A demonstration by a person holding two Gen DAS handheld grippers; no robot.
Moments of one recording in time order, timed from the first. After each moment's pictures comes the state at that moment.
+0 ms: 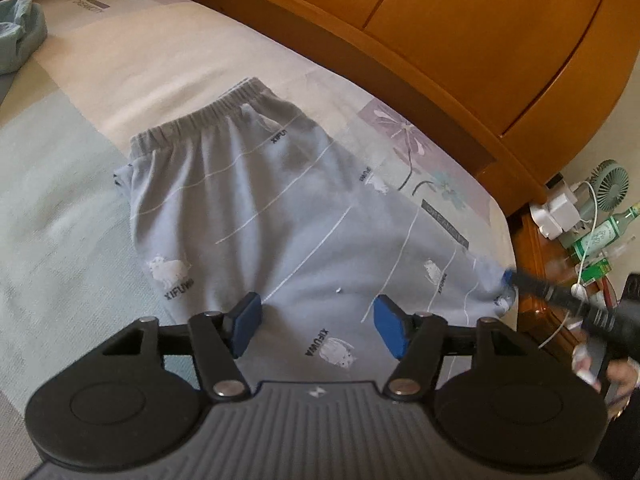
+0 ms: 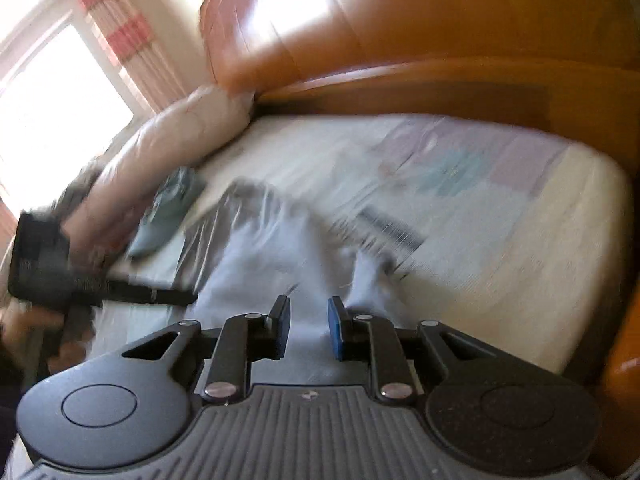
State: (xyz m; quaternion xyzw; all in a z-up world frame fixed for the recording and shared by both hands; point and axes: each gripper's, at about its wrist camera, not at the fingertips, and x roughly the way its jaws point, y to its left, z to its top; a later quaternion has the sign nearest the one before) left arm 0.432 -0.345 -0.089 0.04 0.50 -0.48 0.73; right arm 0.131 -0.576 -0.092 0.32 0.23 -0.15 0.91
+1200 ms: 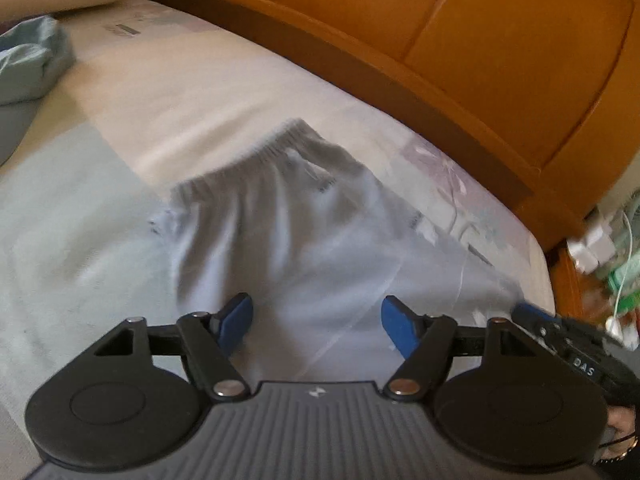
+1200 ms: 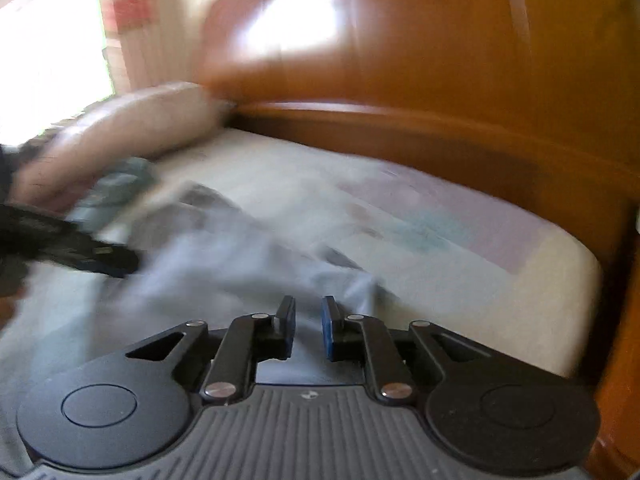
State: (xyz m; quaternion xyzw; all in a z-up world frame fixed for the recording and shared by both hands) left arm 0.454 -0.344 -0.090 0.02 0.46 -0.43 0.77; right arm 0.159 -0.561 -0.110 0.19 0.25 -0.23 0.92
